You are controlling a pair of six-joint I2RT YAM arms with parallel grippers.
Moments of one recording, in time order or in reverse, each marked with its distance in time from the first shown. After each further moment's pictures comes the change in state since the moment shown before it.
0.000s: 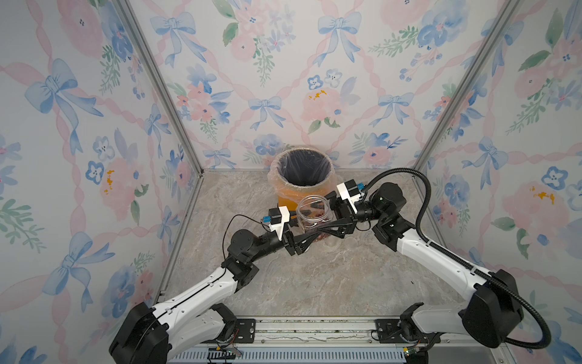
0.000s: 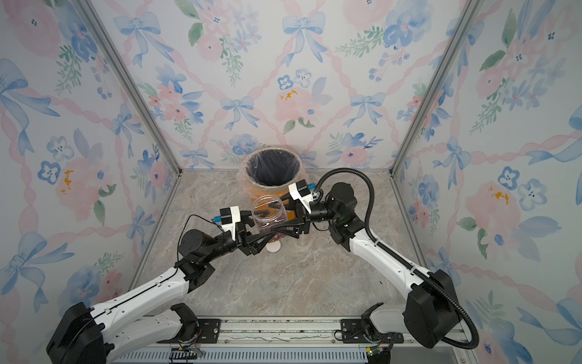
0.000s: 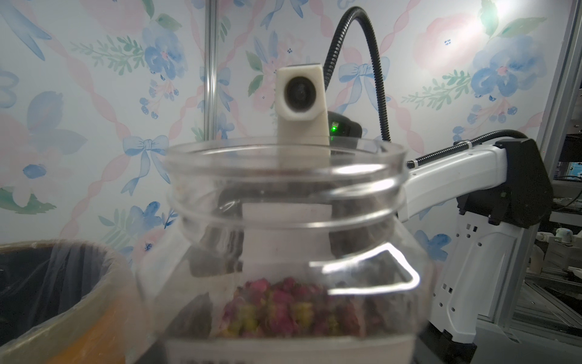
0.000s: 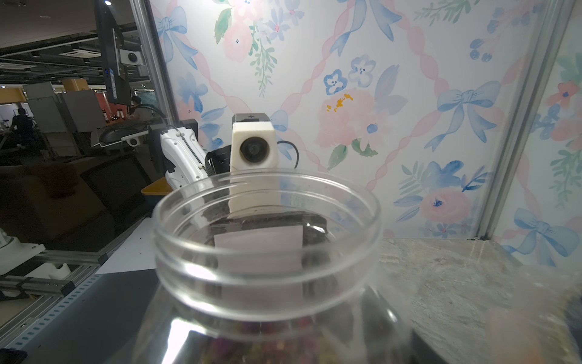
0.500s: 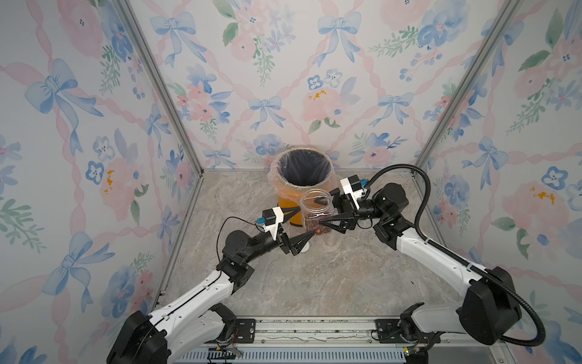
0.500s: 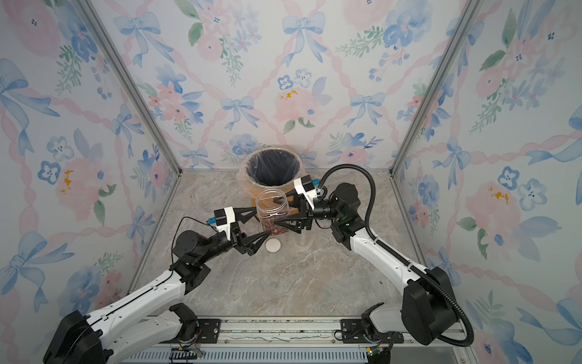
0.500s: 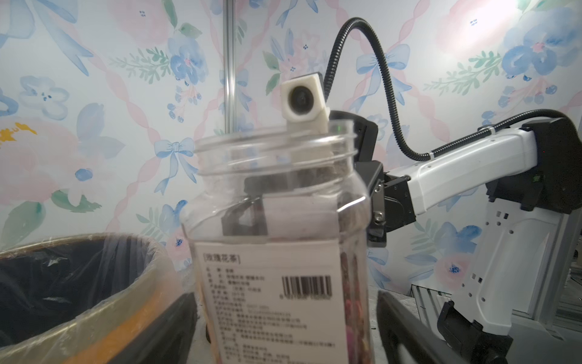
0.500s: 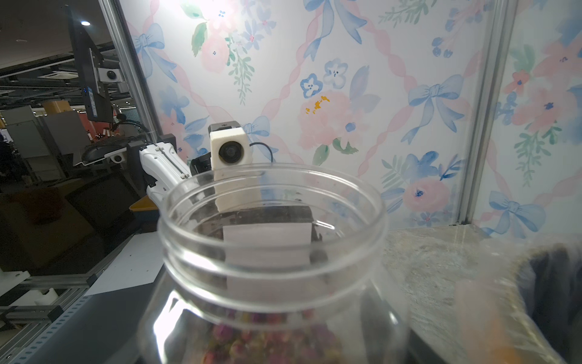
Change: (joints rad) left arm 0.056 -0.047 -0.034 -0.022 -0.005 0.060; right arm -0.052 0.018 -0.017 0.065 0.025 0.079
